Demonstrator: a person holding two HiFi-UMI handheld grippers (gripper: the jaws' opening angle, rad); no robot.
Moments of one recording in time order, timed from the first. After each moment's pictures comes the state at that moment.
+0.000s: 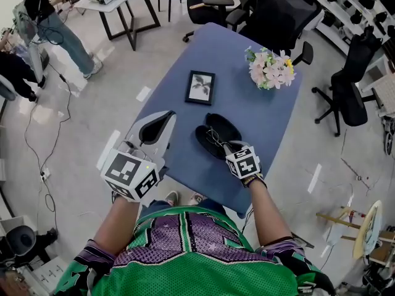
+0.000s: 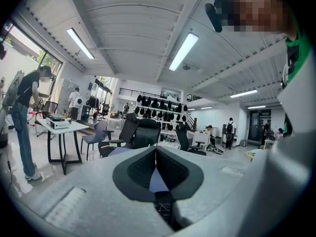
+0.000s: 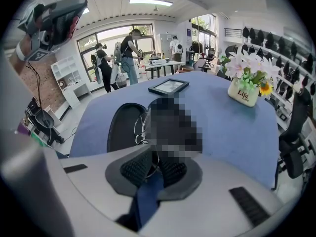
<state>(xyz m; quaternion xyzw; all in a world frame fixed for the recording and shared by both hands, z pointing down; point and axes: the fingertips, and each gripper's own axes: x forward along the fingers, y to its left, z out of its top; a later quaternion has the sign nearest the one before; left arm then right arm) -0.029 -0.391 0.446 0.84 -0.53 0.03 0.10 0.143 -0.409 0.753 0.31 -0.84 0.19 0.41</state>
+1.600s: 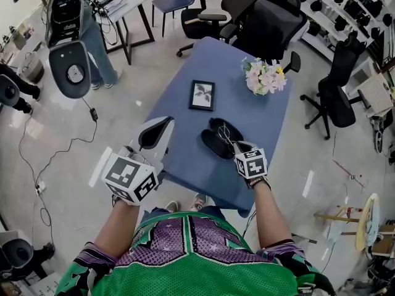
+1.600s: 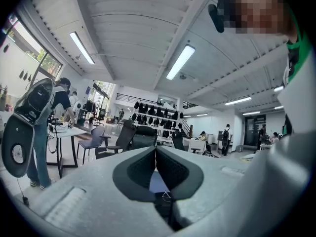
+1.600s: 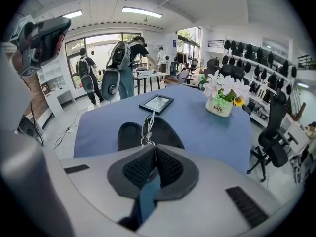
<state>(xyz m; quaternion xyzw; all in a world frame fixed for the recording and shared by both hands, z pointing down) -0.068 -0.340 0.415 0.86 -0.51 -0.01 0.08 0.154 -0.402 0.691 0.41 -0.82 0.17 0.37</state>
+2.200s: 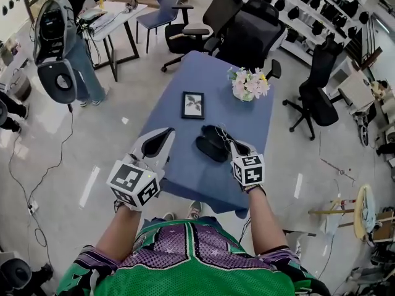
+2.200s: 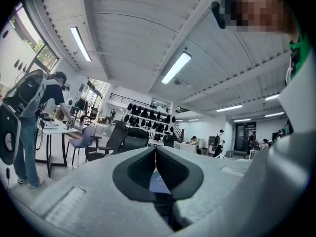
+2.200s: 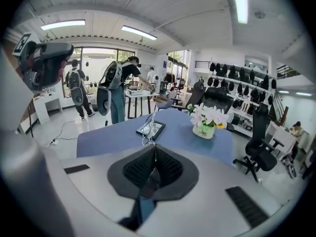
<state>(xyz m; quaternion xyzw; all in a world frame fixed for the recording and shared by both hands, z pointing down) -0.074 -0.313 0.408 0.88 -0.47 -0.04 0.08 0.139 -0.384 0.597 0.49 -0.82 0.10 0.28</state>
